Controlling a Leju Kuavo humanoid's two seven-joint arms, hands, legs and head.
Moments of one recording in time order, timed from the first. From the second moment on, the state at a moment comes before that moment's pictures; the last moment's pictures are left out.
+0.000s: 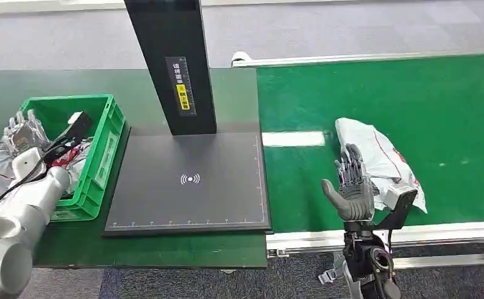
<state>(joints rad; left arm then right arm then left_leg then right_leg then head) -0.94 0.24 0.11 -0.31 -1.30 0.49 0.20 -0.20 0.04 0.02 -1.22 -0.24 0.12 -0.44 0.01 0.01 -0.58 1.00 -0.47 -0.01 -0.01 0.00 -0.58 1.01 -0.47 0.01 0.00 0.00</state>
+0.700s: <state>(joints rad) -0.71 -0.05 0.34 -0.93 -0.74 0.66 -0.70 -0.18 0.03 0.05 -1.20 -0.49 0.33 -0.39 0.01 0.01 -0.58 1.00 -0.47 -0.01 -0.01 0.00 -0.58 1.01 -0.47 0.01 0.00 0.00</state>
